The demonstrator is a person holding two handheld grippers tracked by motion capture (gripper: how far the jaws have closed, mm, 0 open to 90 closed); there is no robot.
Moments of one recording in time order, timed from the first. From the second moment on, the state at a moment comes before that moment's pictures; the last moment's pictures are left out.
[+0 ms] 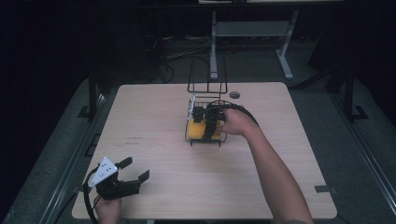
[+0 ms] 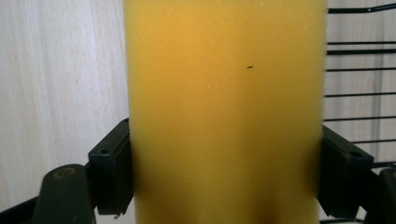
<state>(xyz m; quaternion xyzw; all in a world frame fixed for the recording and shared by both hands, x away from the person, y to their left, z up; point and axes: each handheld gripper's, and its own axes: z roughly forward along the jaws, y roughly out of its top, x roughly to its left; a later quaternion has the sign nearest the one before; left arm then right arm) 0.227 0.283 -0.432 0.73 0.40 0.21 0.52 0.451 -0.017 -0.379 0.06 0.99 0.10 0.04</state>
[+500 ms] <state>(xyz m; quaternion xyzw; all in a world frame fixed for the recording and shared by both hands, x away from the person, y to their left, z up) 0.226 0.284 -0.432 0.73 0.40 0.21 0.52 0.472 -0.023 -0.398 0.07 0.99 0.09 0.04</state>
